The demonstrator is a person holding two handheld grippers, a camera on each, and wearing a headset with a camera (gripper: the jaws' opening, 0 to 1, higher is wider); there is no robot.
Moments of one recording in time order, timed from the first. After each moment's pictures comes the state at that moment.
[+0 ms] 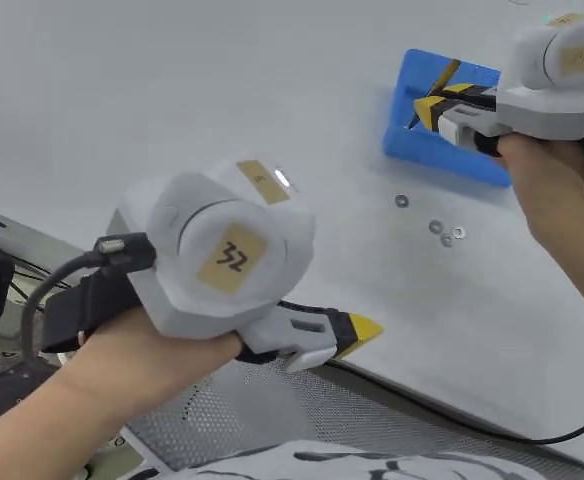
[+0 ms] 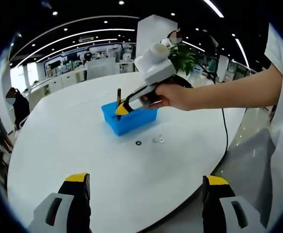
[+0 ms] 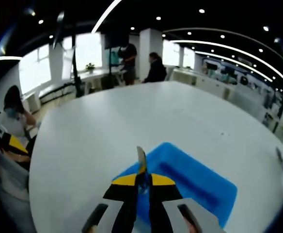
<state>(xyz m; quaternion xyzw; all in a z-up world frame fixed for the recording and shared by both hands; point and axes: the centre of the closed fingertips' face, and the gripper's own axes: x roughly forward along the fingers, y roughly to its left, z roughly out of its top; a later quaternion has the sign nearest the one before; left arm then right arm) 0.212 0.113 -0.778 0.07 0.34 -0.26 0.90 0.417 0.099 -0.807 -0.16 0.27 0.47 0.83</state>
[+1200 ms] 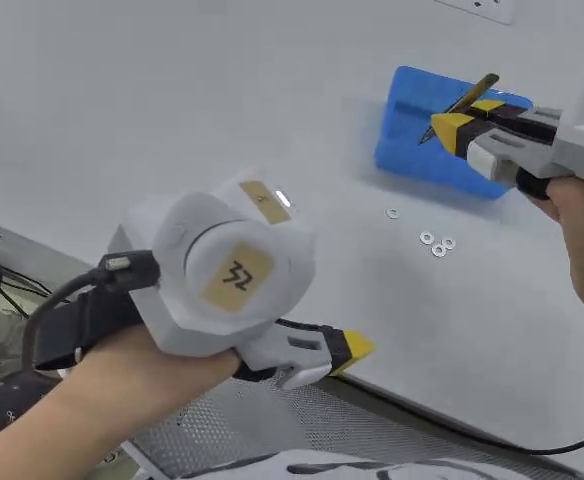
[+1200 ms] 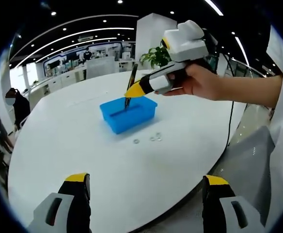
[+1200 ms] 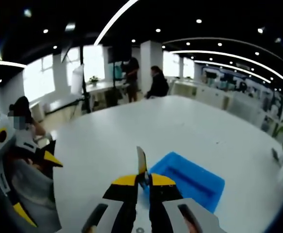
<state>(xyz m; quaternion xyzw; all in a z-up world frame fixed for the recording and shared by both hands) 0.205 0.110 -0.777 0.08 0.35 -0.26 0.90 0.355 0.074 -0.744 -0.12 0.24 0.48 0.84</state>
